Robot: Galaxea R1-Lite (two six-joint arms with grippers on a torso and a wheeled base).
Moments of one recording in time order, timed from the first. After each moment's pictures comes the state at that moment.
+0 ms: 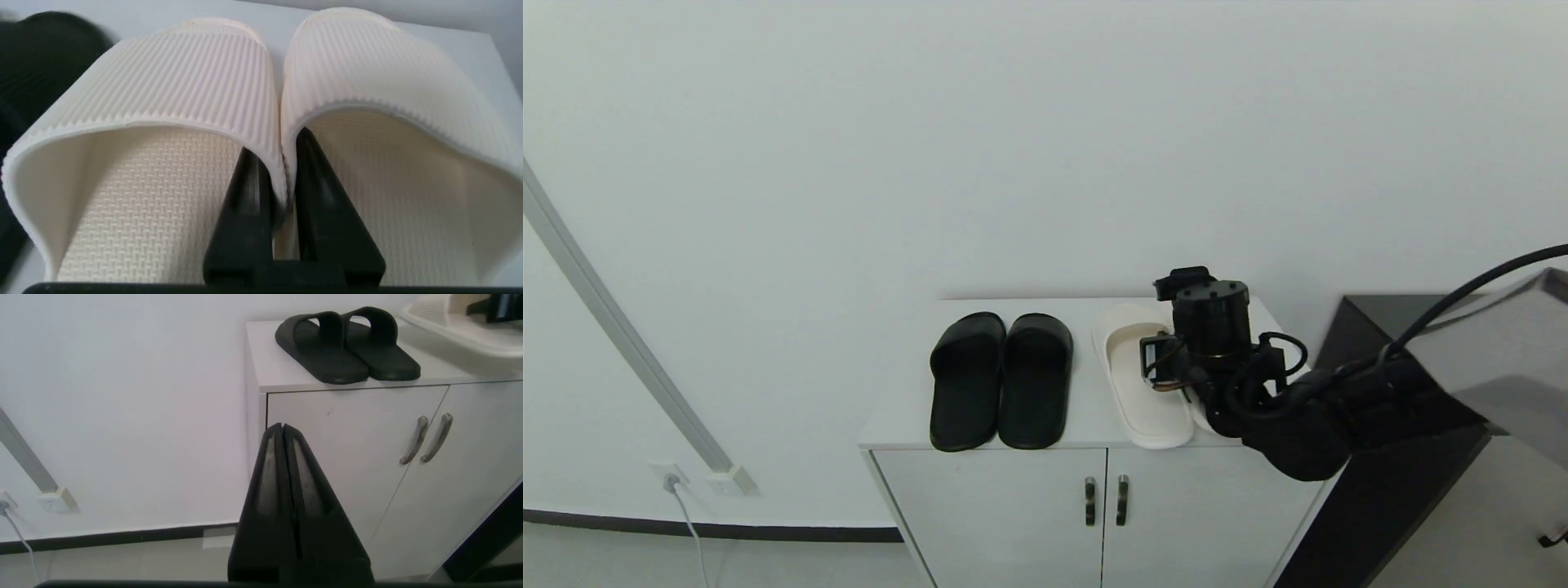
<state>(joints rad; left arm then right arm) 0.00 0.00 0.00 0.00 -0.05 0.00 0.68 2.08 -1.17 -0.65 -0.54 0.12</state>
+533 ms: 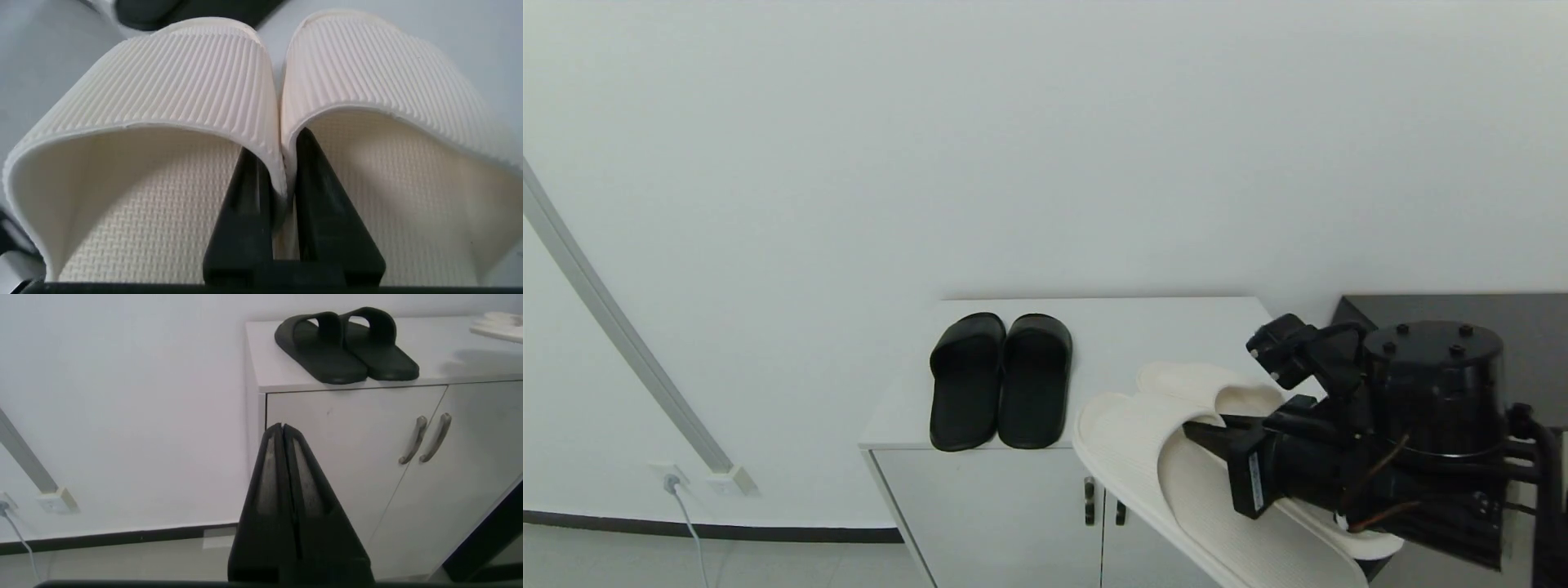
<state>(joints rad) 0.00 0.00 0.00 0.00 -0.05 0.00 0.76 1.57 -0.64 -0.58 -0.05 0.11</state>
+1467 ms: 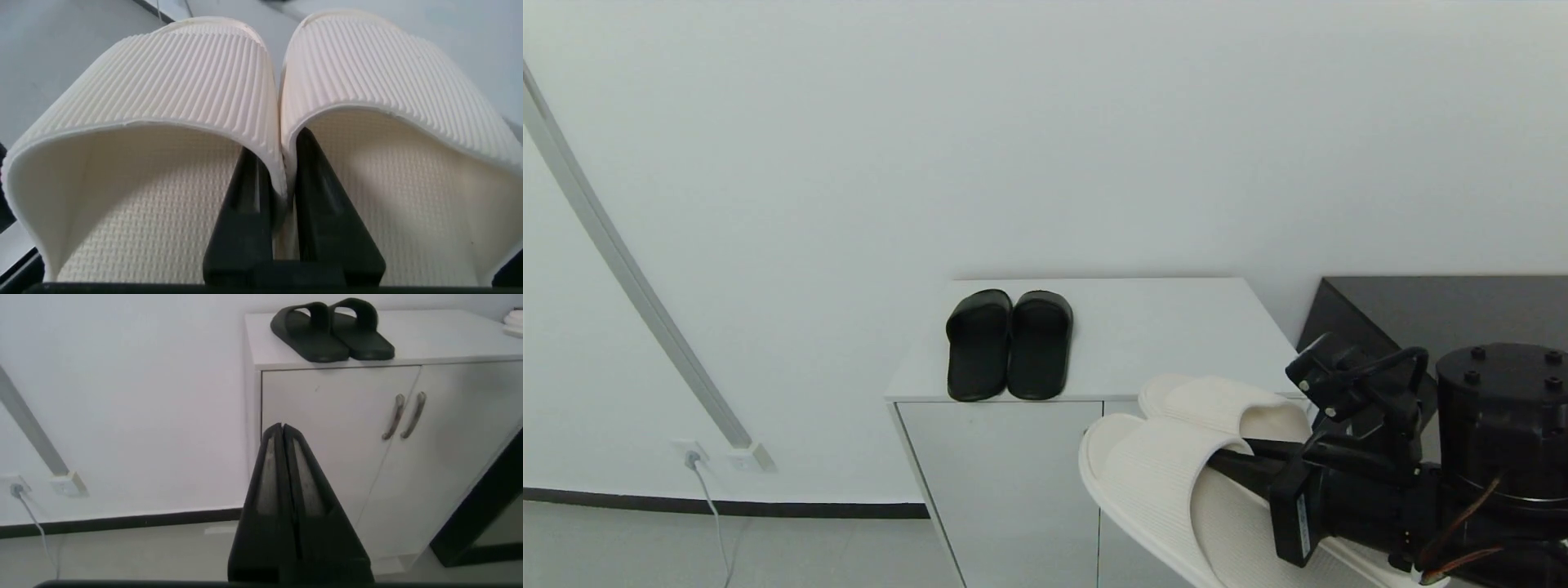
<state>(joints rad) 0.00 0.00 0.00 0.00 -0.05 0.00 0.78 1.47 -0.55 -0.58 -0.01 0.07</state>
